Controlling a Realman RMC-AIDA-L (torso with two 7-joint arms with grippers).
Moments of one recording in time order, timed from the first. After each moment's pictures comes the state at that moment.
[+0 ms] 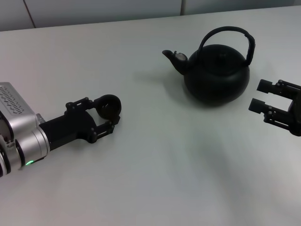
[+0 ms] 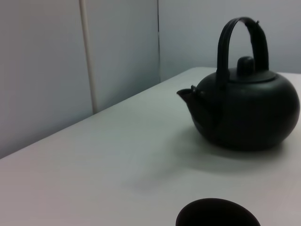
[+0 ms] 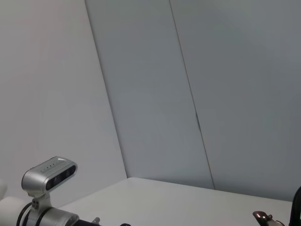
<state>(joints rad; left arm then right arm) -0.55 -2.08 1.24 0.23 1.28 1.06 -0.73 0.27 2.08 -0.31 -0.69 -1.95 -1.87 1.17</state>
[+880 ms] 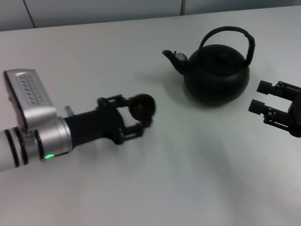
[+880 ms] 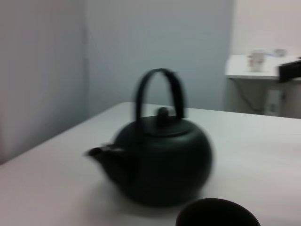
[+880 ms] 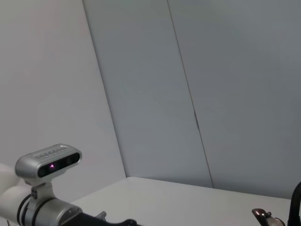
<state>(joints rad) -0.62 -2.08 1.44 0.25 1.20 1.17 -0.82 0.27 2.08 -0.31 -0.68 -1.95 -1.87 1.17</state>
